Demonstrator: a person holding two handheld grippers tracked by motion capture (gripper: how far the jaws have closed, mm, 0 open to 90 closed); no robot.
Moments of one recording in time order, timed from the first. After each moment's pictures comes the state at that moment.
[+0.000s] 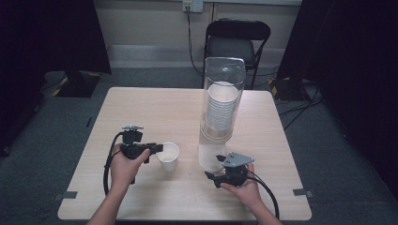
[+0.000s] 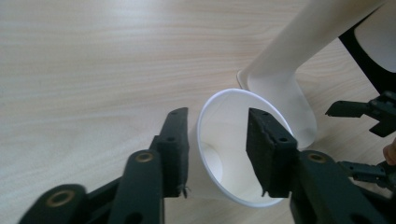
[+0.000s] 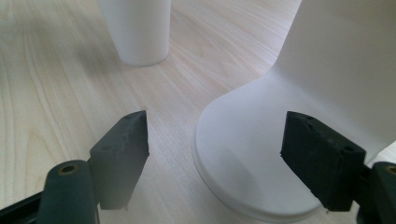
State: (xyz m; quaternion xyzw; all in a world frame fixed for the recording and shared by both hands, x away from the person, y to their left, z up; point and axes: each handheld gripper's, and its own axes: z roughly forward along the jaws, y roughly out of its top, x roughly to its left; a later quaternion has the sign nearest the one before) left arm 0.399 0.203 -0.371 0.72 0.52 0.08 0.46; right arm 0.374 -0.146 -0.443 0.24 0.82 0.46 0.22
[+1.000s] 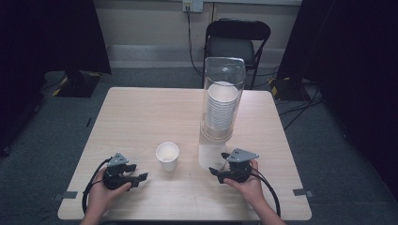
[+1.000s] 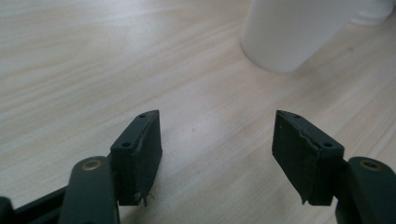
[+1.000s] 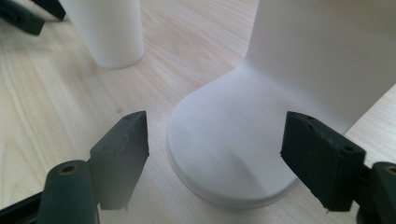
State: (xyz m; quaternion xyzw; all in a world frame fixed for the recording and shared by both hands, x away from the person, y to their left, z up) left arm 0.362 0.261 -0.466 0.79 0.41 0.15 0.43; right arm 0.383 -0.158 -0.440 0.27 0.81 0.46 0.22
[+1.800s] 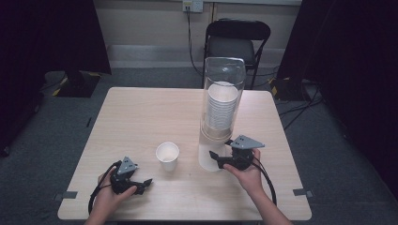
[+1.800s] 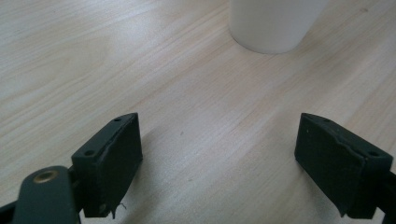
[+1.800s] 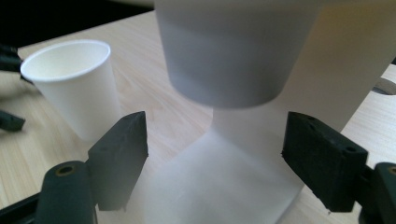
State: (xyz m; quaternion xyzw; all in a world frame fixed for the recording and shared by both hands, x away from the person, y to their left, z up) left arm 0.357 0.245 -0.473 0.82 0.36 0.20 0.39; right arm 0.399 -0.155 -0.402 0.30 0.76 0.51 0.25
